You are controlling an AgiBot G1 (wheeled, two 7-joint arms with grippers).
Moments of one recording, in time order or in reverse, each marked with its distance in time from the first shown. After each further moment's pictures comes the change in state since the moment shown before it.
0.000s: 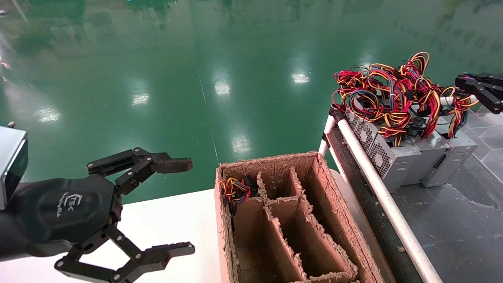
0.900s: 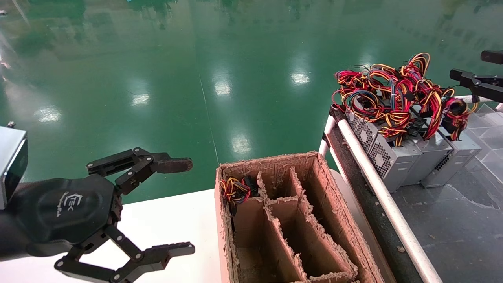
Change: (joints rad) left arm 0.000 0.000 0.000 0.000 0.000 0.000 0.000; right arm -0.038 0.014 0.032 0.079 0.060 -0.046 0.019
